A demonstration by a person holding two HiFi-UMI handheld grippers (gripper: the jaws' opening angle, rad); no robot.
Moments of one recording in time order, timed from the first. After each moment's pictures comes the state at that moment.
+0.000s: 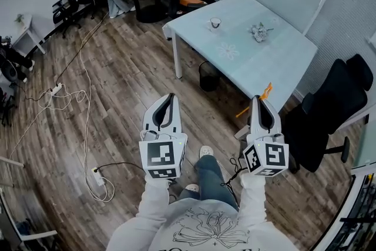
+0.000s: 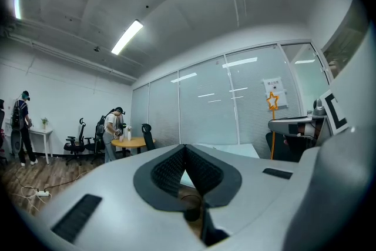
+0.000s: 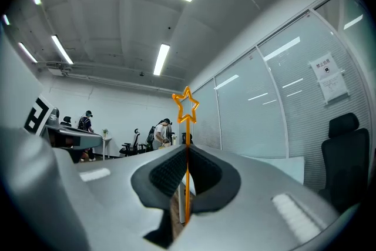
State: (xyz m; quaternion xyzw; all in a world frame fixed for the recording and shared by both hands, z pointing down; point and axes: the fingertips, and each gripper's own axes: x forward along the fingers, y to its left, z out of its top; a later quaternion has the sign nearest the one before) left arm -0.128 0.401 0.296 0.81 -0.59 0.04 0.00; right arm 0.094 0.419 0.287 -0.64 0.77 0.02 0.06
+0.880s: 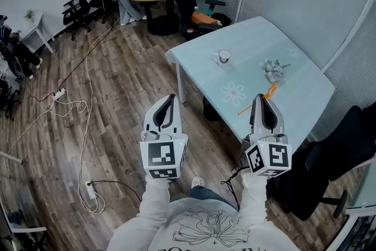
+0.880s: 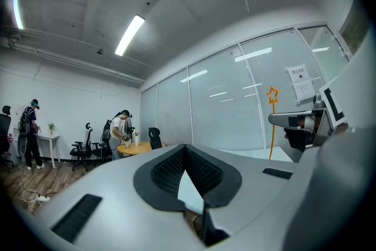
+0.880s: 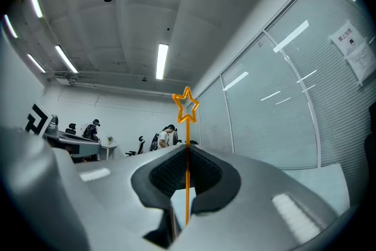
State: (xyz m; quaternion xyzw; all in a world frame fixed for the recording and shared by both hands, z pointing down) left arm -0.079 0.140 0.282 0.77 -0.64 0.03 -0.01; right arm 0.147 0.133 0.261 -0.59 0.80 0.03 0.09
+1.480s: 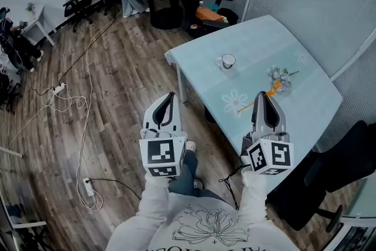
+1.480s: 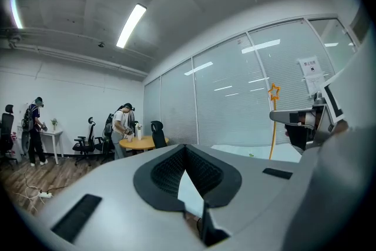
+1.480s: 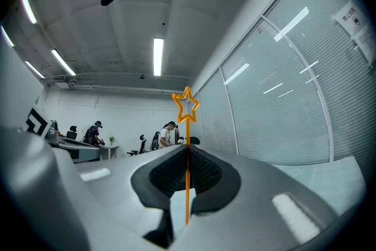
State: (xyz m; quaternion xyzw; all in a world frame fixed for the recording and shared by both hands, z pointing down) left arm -0.075 0.040 0.309 0.75 -0.65 0.05 0.01; right arm 0.157 0.022 0.281 -0.57 0.81 0.00 0.09
